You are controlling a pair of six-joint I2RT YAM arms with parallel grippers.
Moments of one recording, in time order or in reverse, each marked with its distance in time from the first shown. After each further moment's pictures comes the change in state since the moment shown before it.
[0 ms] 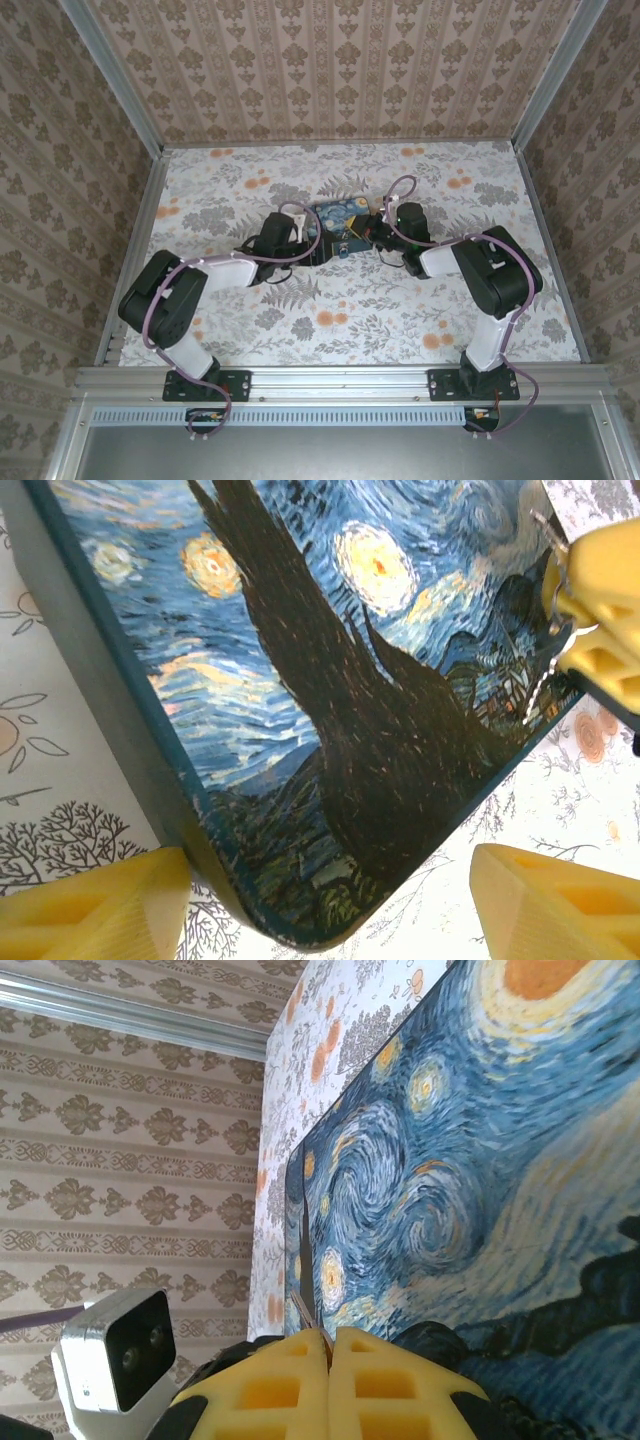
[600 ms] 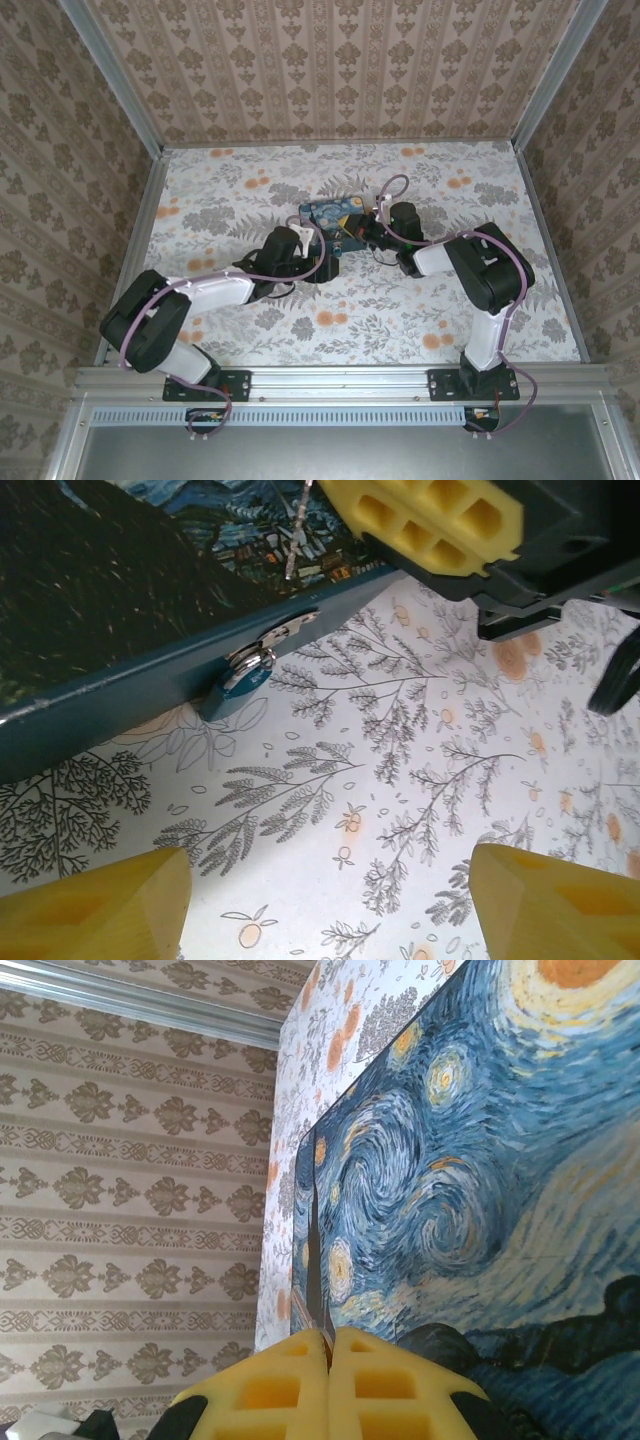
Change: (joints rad) left arm -0.119 -0.141 -0.092 -0.024 -0.022 0.001; right arm 0.033 0.048 0.038 0.037 0.002 0.012
